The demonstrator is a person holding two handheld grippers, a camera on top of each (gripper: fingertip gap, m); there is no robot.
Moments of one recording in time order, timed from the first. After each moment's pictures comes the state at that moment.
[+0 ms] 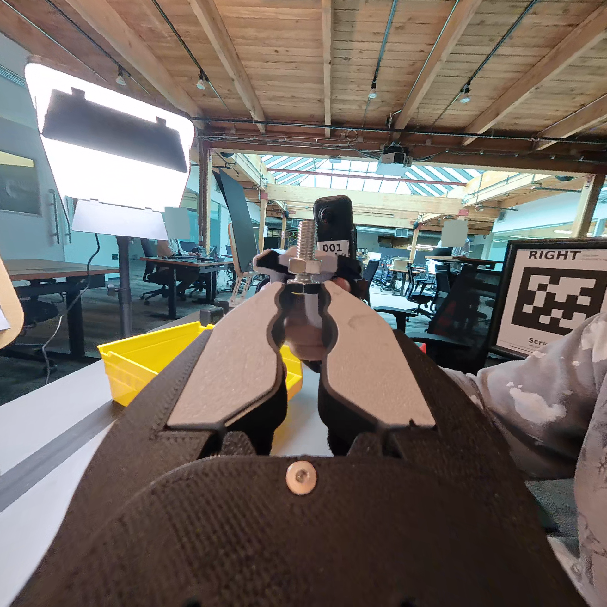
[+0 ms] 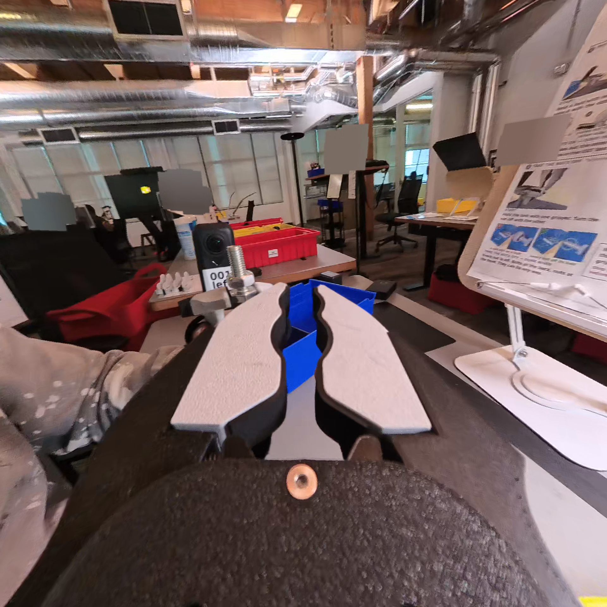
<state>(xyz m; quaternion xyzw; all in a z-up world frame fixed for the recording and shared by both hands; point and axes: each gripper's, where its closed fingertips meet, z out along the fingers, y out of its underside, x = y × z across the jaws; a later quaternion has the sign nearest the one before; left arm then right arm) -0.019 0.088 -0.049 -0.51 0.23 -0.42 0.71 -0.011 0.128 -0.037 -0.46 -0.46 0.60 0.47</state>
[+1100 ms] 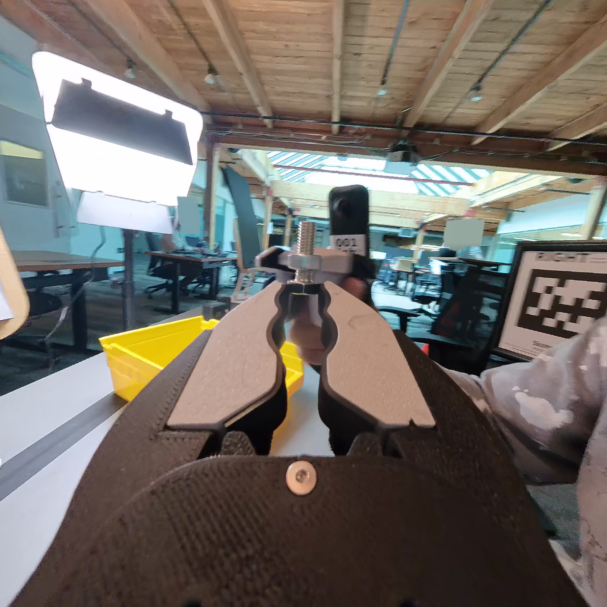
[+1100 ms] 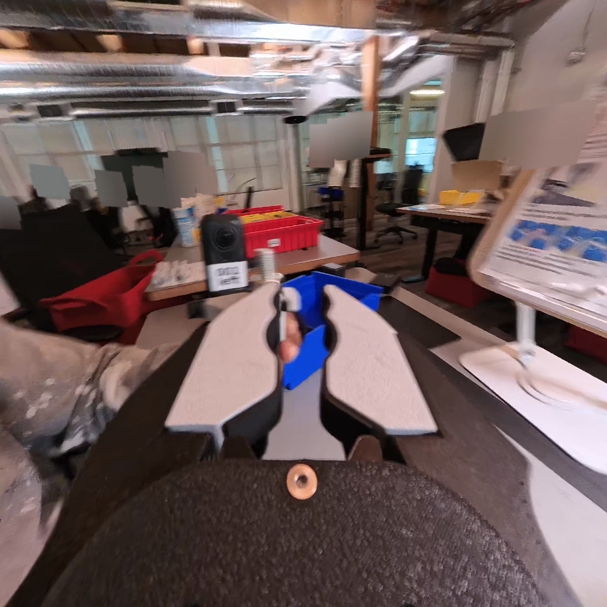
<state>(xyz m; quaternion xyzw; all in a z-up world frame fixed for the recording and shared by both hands) -0.018 0.092 -0.052 -0.52 0.22 -0.42 0.71 -0.026 0.110 -0.040 -0.46 -0.48 0.58 0.47</state>
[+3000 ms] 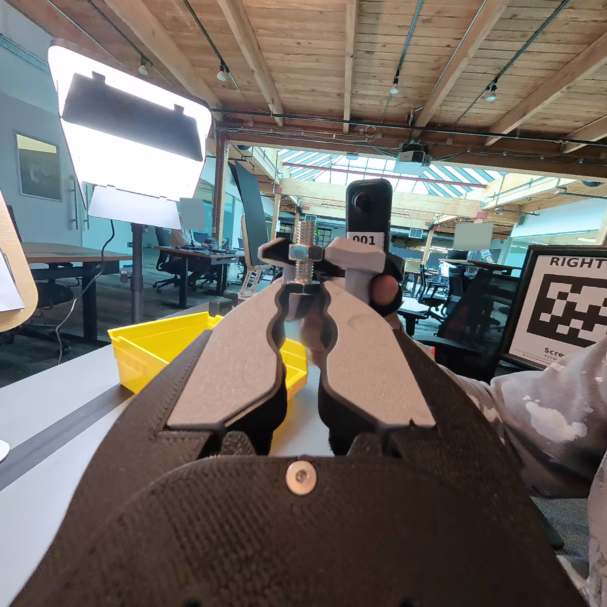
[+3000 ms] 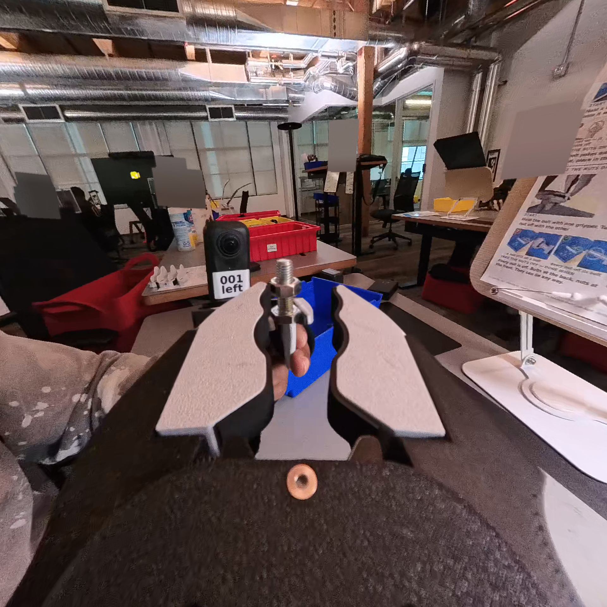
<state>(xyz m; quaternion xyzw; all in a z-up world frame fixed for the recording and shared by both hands) -0.017 0.096 -0.054 -0.53 0.21 -0.42 0.71 -0.031 0.100 -0.035 -0.46 -0.47 0.58 0.48</state>
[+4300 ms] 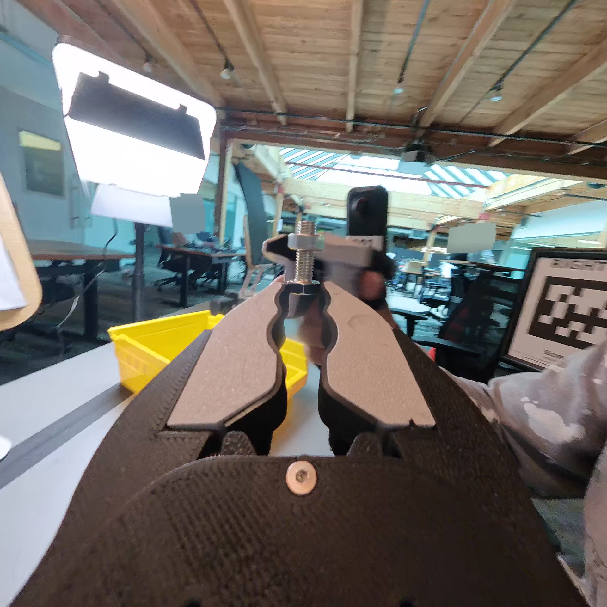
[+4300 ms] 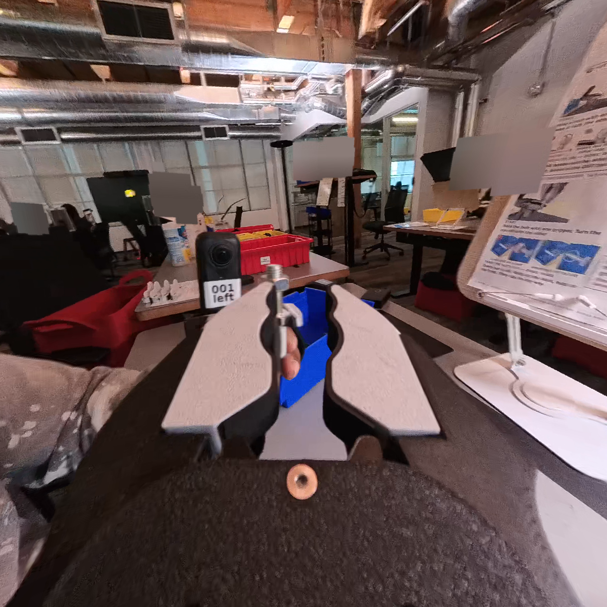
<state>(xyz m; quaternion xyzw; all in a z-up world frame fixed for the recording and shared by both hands) -0.019 0.096 -0.053 -0.53 0.21 -0.42 0.71 -0.027 0.109 -0.031 -0.46 -0.45 0.59 0.50</state>
